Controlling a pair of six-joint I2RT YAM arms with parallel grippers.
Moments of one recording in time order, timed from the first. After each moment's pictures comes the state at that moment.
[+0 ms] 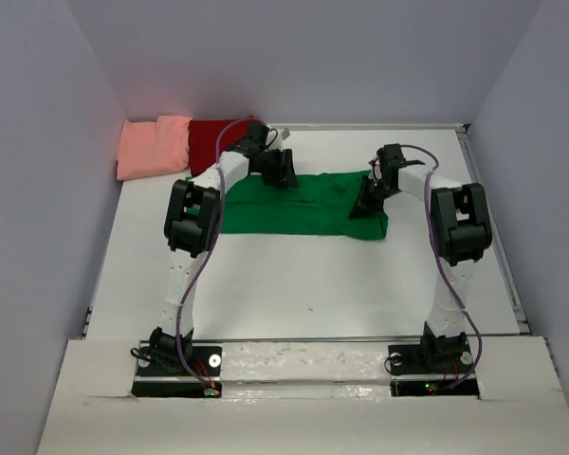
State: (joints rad) left arm -0.36 2.36 1.94 -0.47 0.50 -0.29; right arm 0.15 2.10 1.49 -0.60 -0.43 0.44
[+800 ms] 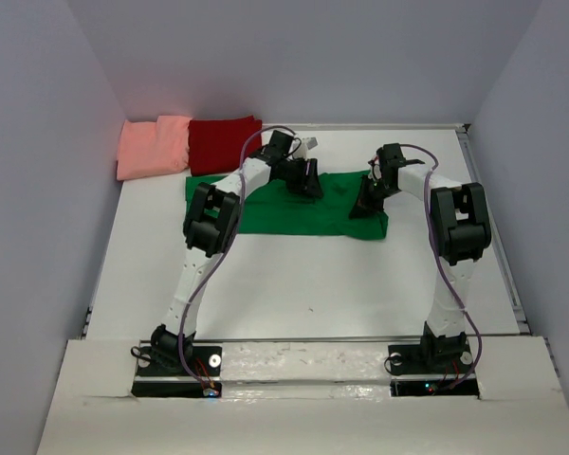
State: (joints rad) left arm -0.45 2.49 2.07 -0.43 0.65 -0.28; right arm 0.15 2.10 1.50 -0.61 -0.43 0.42
